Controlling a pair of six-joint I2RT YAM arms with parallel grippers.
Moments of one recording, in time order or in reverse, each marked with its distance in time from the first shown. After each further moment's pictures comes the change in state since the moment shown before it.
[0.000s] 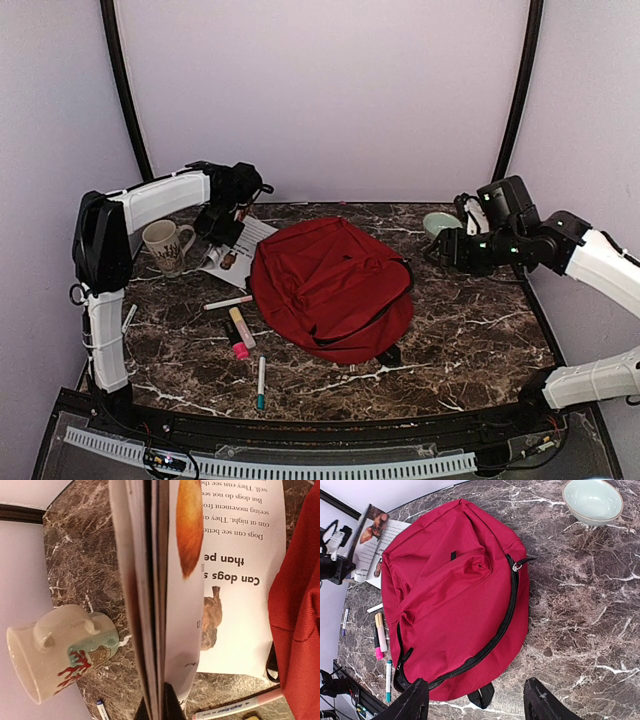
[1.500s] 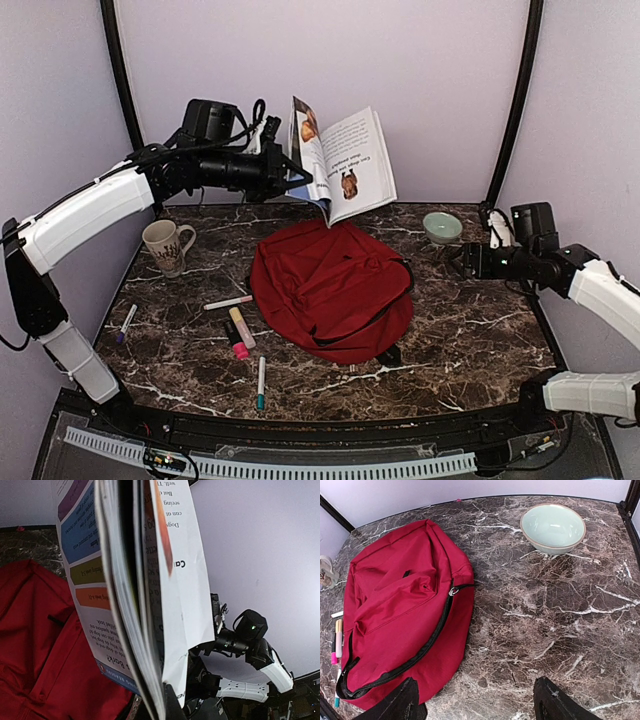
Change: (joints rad) left arm -0.204 -0.477 -0.159 0.631 0.947 -0.548; right arm -0.311 -0.118 -0.277 0.256 -0.135 -0.356
